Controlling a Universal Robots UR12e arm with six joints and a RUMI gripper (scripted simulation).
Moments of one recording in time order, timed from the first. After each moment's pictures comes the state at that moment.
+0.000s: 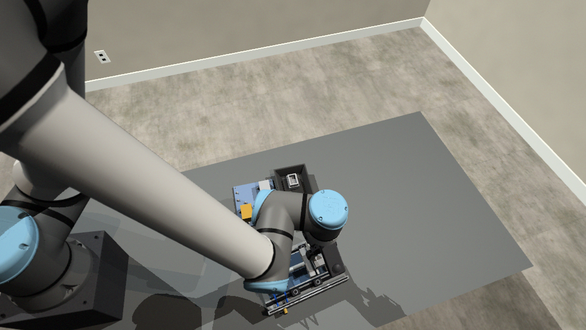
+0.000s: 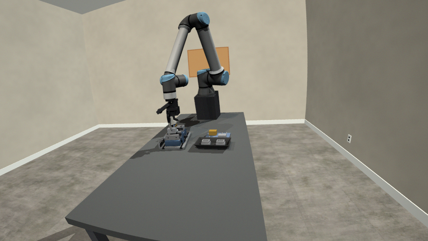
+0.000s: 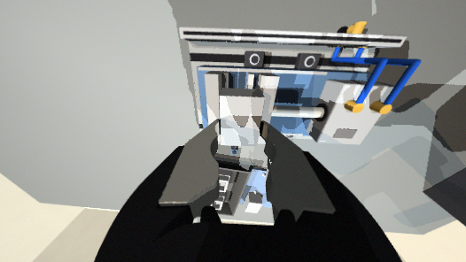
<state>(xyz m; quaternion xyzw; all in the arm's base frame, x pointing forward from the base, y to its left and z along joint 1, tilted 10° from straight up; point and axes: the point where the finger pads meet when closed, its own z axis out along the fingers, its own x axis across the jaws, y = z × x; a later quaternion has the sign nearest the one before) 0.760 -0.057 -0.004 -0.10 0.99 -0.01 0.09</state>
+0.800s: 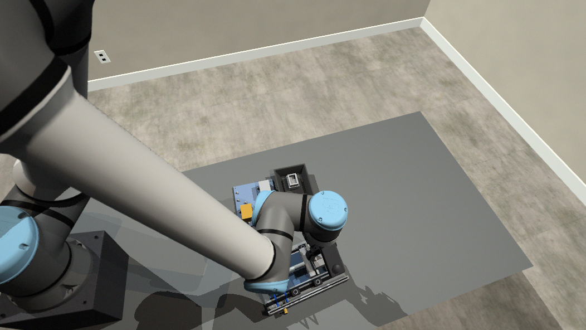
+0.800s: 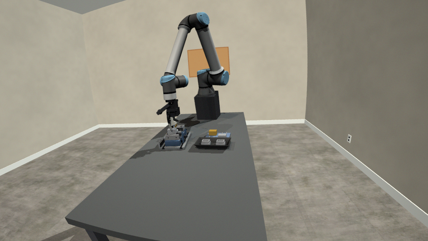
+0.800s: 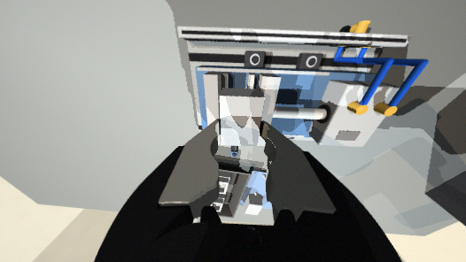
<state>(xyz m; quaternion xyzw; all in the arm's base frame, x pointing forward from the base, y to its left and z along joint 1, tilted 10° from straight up) 0.761 -0.057 -0.009 -0.10 0.99 -0.01 0.09</state>
